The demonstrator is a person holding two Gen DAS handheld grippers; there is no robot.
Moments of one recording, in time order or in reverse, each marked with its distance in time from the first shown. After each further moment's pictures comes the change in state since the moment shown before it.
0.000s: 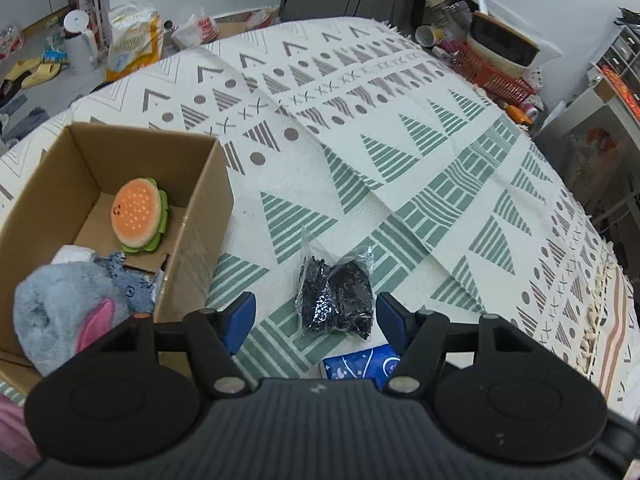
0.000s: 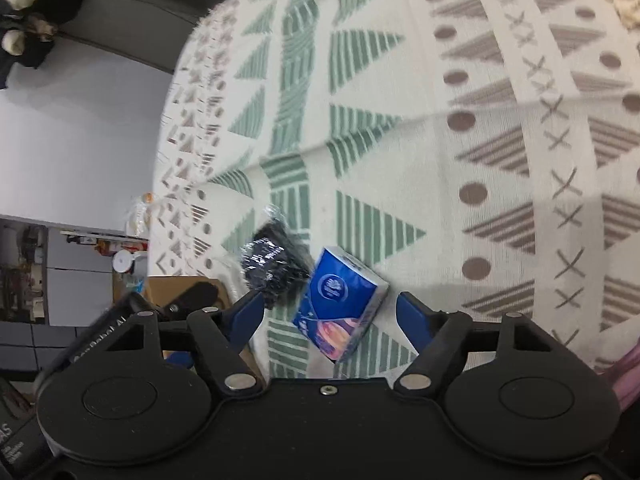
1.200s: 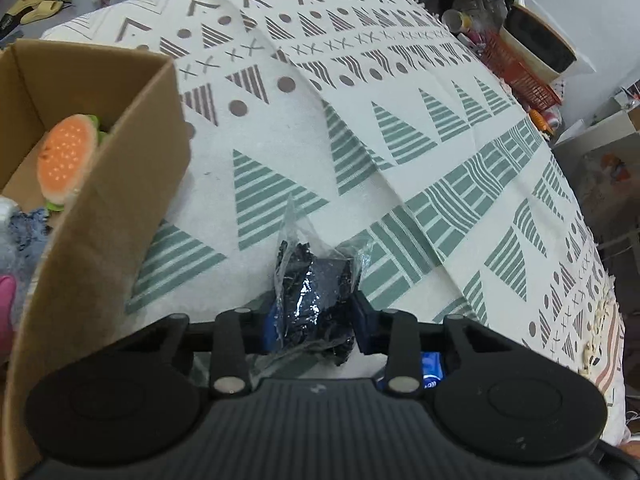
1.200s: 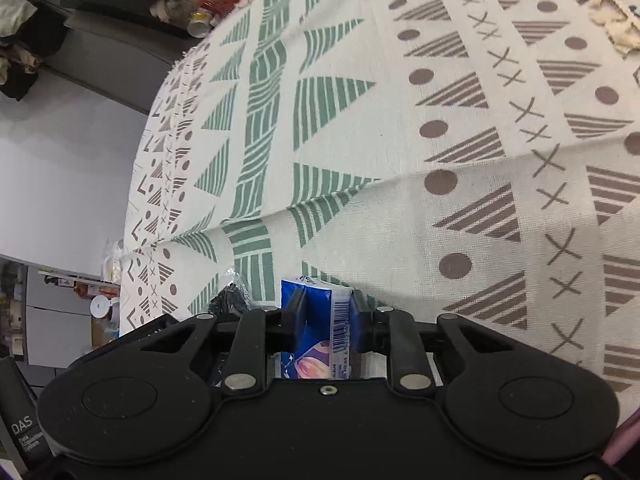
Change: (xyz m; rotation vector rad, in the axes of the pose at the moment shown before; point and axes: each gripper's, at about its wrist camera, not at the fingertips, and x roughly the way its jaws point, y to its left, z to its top) left arm 0.066 0.000 0.002 -0.146 0.074 -0.056; right arm 0.016 -0.011 0.018 0.006 -0.153 -0.050
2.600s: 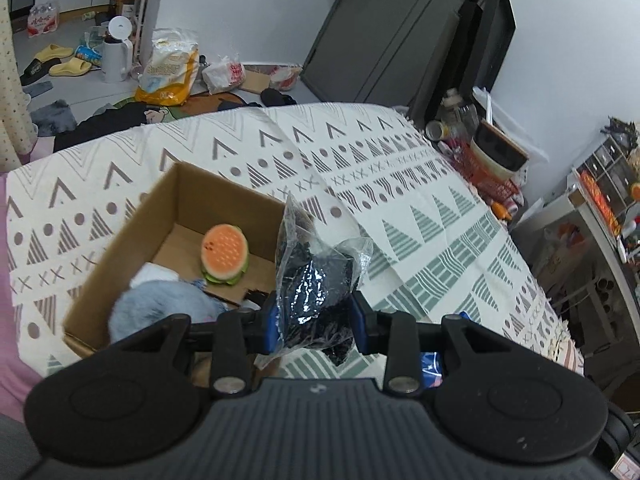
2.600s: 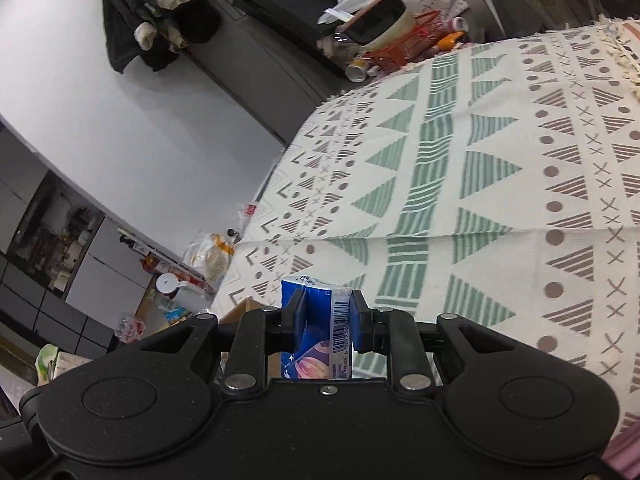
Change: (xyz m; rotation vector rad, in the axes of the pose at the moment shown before) left arm -0.165 0.082 -0.005 -0.014 -0.263 -0.070; right arm -0.084 0.076 -0.058 -0.306 -0.190 0.241
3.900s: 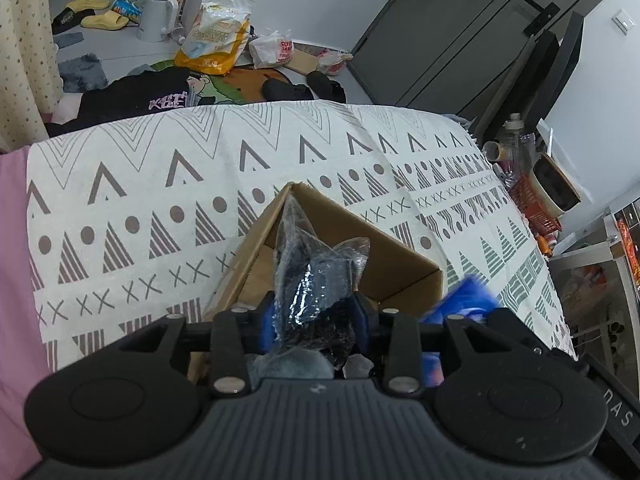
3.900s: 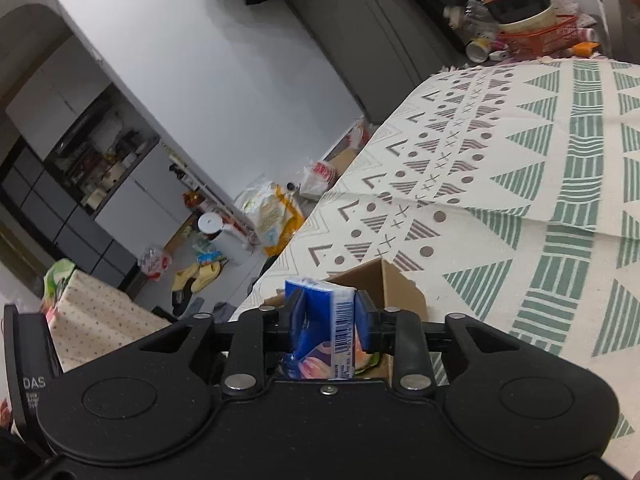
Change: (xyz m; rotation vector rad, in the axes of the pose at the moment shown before) left arm 0.043 0.111 0.047 -0.133 0.068 0.009; right arm 0.070 0.111 -0.041 -0.243 0.087 0.116
